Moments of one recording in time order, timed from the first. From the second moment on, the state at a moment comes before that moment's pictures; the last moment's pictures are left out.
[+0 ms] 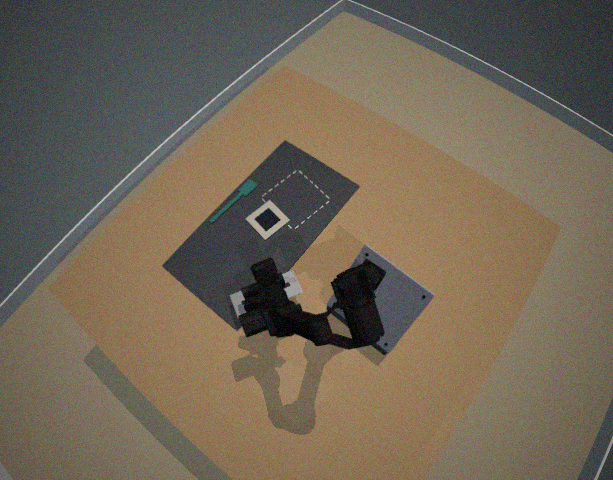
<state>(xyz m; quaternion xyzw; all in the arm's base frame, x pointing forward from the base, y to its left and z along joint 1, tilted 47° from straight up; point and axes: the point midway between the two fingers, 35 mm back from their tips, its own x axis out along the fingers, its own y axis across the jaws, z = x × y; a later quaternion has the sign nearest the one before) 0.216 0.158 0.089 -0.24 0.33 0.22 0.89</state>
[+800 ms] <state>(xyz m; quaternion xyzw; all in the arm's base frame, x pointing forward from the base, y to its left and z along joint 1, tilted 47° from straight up) 0.308 0.172 0.082 -0.23 0.28 0.26 0.89</state>
